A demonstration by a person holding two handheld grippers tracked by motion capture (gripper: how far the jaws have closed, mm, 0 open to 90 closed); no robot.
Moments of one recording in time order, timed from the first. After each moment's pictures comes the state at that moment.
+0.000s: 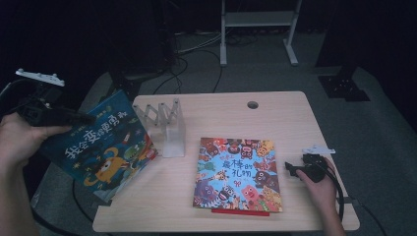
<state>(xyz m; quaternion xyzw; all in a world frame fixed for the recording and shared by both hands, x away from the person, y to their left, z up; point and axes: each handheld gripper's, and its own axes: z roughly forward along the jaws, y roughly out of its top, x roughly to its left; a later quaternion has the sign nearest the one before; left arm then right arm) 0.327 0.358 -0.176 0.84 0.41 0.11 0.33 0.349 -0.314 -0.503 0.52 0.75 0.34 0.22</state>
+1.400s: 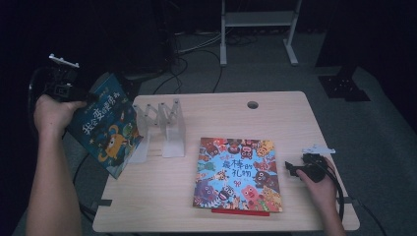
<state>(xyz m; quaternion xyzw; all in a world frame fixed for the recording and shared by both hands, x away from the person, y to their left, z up) 0.427 0.374 -0.212 0.76 0.55 0.18 0.28 0.350 -0.314 -0.503 0.52 0.75 0.34 0.22</state>
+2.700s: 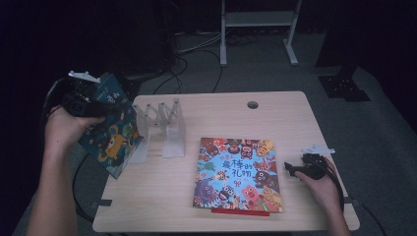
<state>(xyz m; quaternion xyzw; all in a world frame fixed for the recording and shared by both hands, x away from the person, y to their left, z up) 0.383 0.314 -0.228 0.83 0.43 0.17 0.31 0.350 -0.313 -0.504 0.52 0.76 0.33 0.22</state>
